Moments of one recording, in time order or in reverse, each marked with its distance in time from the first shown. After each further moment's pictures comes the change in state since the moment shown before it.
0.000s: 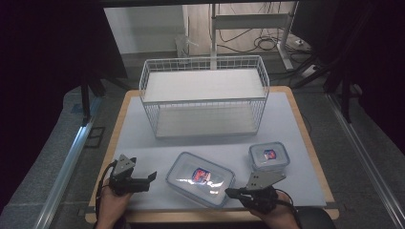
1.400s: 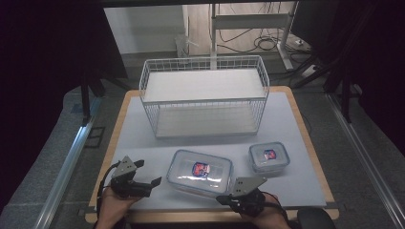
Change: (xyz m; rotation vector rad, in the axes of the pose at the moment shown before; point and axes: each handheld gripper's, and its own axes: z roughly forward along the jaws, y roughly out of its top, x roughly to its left) left arm -0.012 0.007 -0.008 -0.030 -0.177 0.039; right arm 0.008 -0.005 0.033 0.097 0.061 -0.071
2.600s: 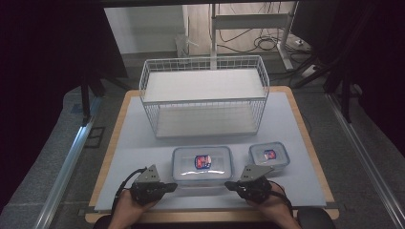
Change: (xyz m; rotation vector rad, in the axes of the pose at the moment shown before) left arm -0.043 0.010 0.029 0.170 -0.275 0.147; right arm -0.035 -0.006 -0.008 -0.004 -0.111 0.047
